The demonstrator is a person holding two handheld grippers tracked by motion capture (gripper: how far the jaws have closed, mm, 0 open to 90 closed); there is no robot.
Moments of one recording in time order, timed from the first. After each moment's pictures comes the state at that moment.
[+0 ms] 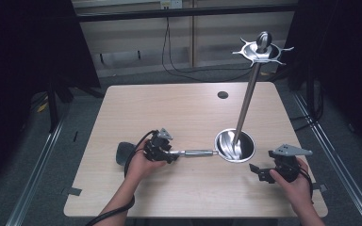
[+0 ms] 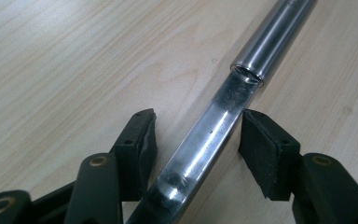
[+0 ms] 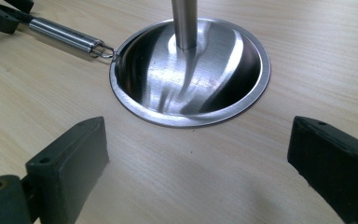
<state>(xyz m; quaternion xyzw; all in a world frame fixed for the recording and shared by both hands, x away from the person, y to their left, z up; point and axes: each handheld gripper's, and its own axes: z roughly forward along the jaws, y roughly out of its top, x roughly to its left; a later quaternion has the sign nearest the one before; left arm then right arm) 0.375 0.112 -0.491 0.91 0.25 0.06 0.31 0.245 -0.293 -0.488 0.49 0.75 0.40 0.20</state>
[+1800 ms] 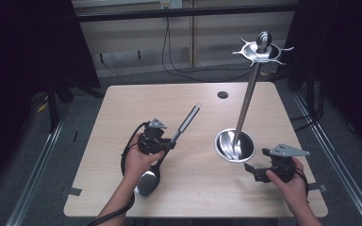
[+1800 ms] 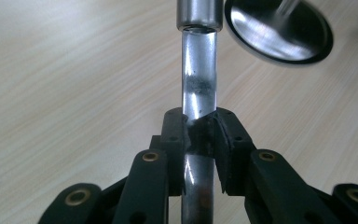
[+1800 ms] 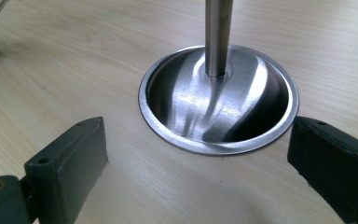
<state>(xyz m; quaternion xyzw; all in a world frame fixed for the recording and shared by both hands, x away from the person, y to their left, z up) 0.360 0.119 -0.431 0.87 0.32 0.06 0.38 0.245 -0.280 -0.484 0.46 0.75 0.44 0.20</state>
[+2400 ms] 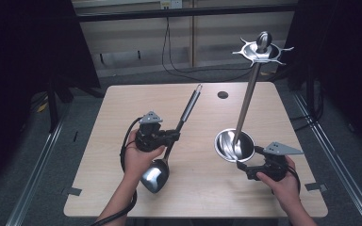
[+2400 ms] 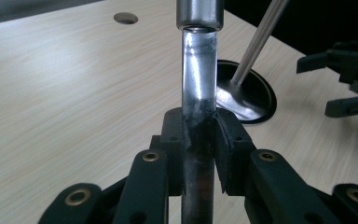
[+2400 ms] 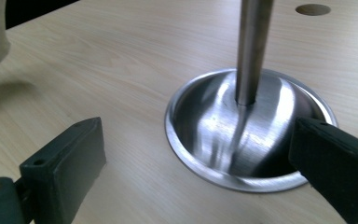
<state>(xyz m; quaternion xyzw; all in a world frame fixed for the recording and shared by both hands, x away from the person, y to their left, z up) 0.347 0.119 -0.396 0.82 0.31 0.06 0.47 0.252 -0.260 -0.481 0.45 0.73 0.48 0.19</state>
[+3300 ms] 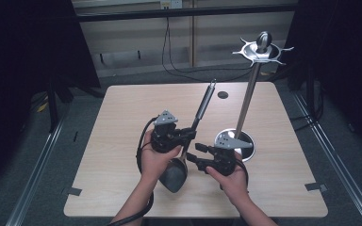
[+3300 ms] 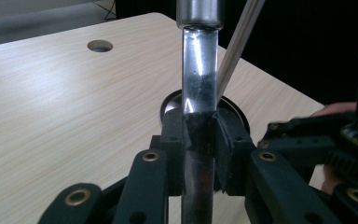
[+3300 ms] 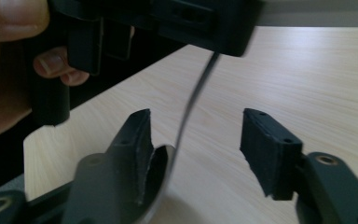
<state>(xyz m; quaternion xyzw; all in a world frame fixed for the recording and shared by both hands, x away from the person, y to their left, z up) 0.334 0.077 -0.391 0.80 0.30 0.06 0.51 0.273 -0.119 -0.454 0.39 0.70 0.58 0.11</state>
